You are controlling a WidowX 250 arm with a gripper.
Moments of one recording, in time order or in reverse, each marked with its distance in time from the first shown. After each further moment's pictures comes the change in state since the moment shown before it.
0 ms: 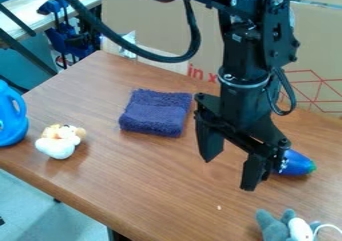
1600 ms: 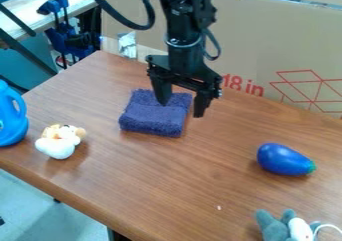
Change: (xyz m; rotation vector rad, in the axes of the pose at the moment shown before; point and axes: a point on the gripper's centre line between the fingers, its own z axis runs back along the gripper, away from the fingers) arm 0.046 0.145 -0.017 0.138 -0.128 0.406
